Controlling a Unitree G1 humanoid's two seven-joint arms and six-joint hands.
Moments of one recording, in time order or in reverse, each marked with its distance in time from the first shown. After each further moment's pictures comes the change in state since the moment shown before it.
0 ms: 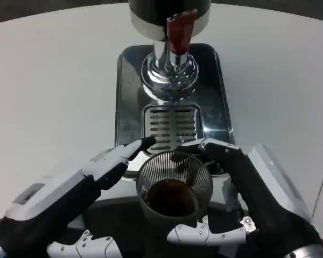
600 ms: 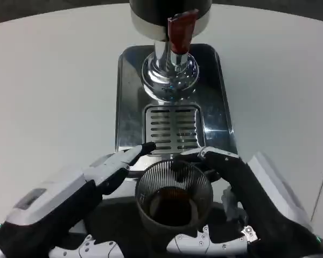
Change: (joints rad) left arm 0.030 -0.004 0.001 -0.037 0.026 0.031 0.004; right arm 0.049 0.001 0.013 -0.028 -0.002 0.000 0.010
